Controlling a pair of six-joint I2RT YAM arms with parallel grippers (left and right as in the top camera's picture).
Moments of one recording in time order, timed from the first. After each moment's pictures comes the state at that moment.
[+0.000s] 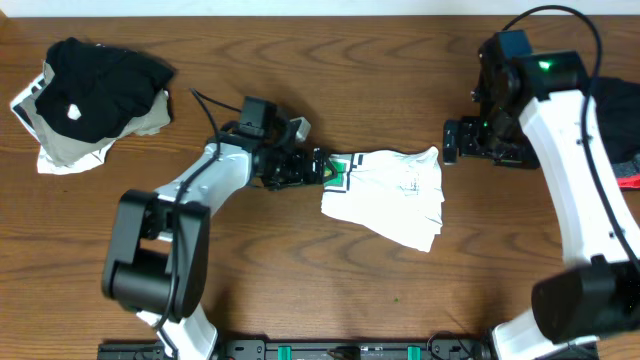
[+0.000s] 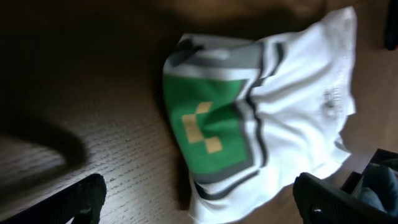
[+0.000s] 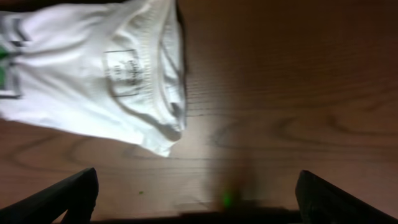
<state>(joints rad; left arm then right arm) -0.27 1.86 1.08 -0.46 0.67 -0.28 0.13 1.72 1.72 -1.52 0.01 0.26</state>
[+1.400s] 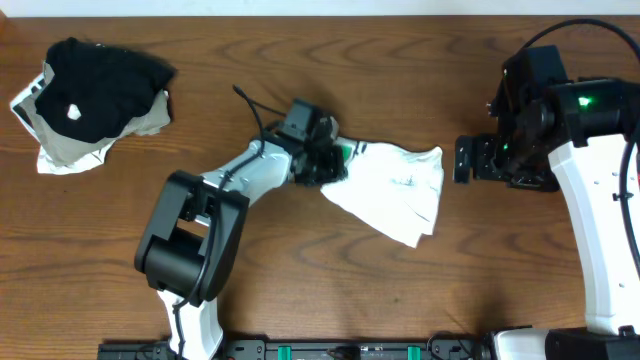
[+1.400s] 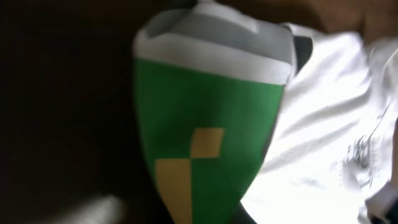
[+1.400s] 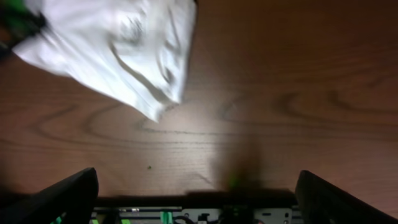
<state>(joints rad) -0.42 1.98 1.19 -0.34 0.49 -0.48 0.13 1.54 1.66 -1.59 -0.03 0.26</state>
